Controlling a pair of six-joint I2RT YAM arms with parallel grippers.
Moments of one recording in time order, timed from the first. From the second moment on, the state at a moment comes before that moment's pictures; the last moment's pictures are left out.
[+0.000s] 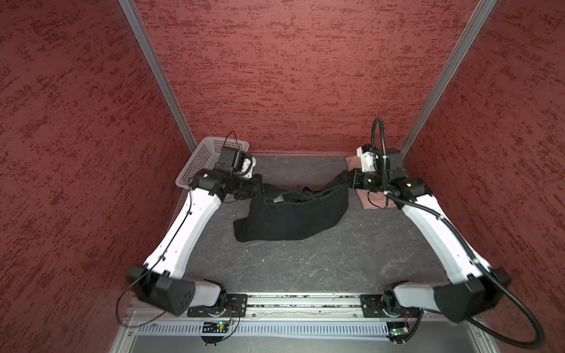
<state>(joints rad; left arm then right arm) -0.29 1.52 1.64 -1.06 0.33 -0.41 0.24 1.45 1.49 -0.67 -0.29 0.38</state>
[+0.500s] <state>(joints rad) -0.15 1.88 2.28 -0.88 0.43 -0.29 0.11 1.77 1.92 -0.31 -0.44 0.36</state>
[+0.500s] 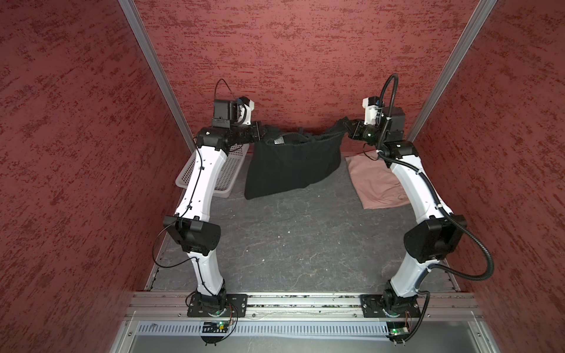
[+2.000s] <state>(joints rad) -0.46 1.08 0.73 -0.61 0.31 -0.65 0.39 1.09 0.76 -0.48 -0.36 0.46</state>
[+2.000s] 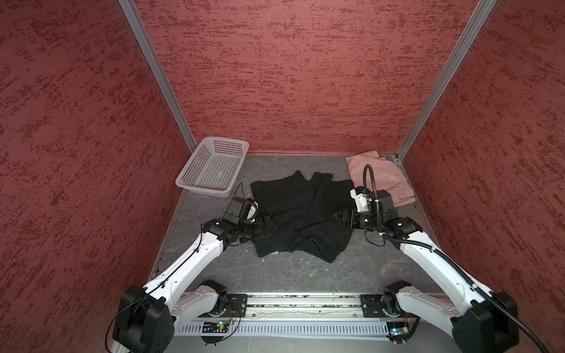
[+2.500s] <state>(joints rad) -0.65 1.30 0.66 -0.34 0.15 -0.67 0.60 1.40 0.68 -0.38 -0.21 0.56</state>
